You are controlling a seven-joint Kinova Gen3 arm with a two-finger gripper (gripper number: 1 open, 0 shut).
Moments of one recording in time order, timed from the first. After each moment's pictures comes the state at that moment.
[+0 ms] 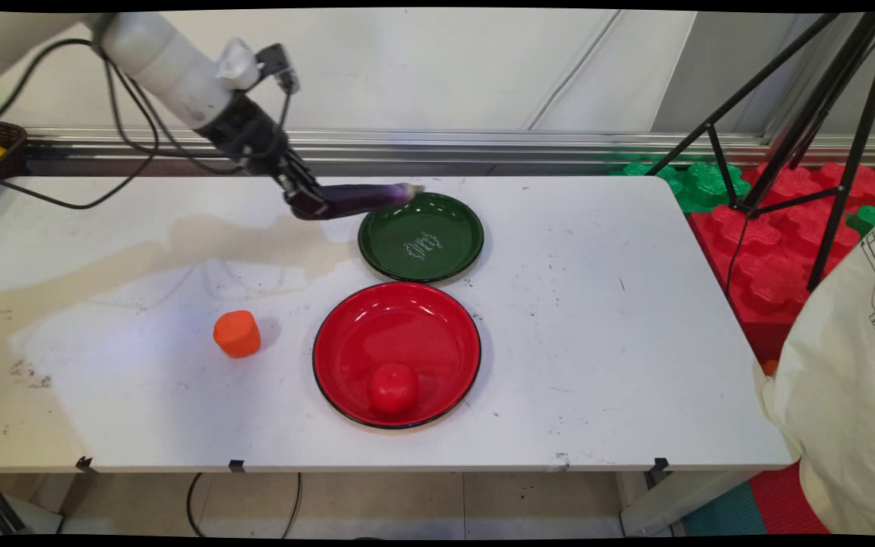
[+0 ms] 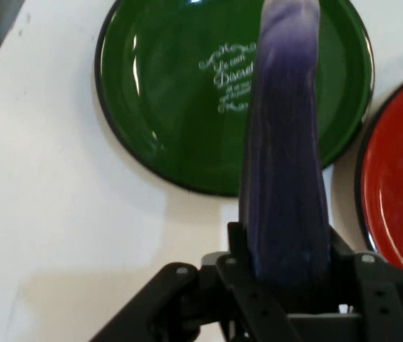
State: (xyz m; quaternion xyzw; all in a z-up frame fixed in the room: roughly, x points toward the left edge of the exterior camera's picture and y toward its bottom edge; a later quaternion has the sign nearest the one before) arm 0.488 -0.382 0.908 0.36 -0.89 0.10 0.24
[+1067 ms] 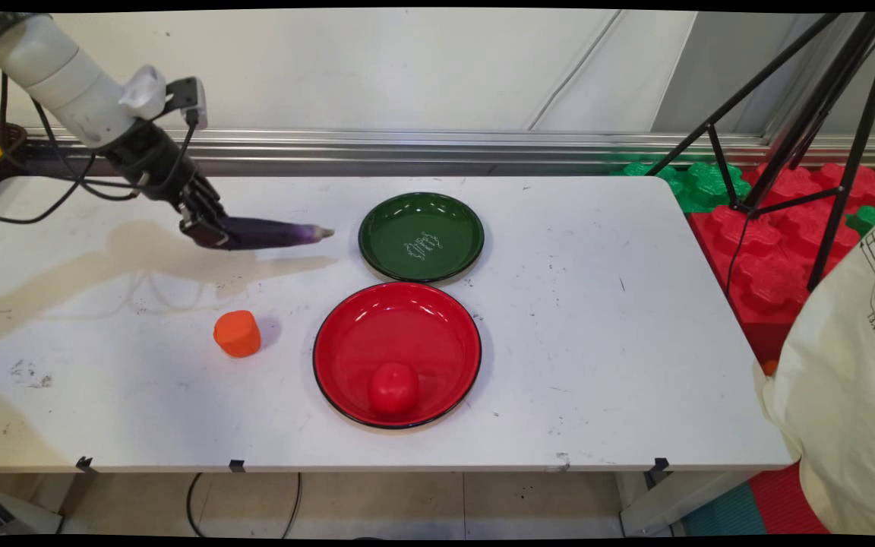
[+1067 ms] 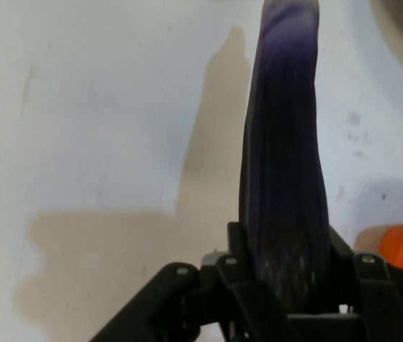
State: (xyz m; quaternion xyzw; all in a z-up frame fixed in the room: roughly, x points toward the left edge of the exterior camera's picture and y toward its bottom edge) arm 0.573 -0.327 0.893 0.36 -0.92 0.07 0.15
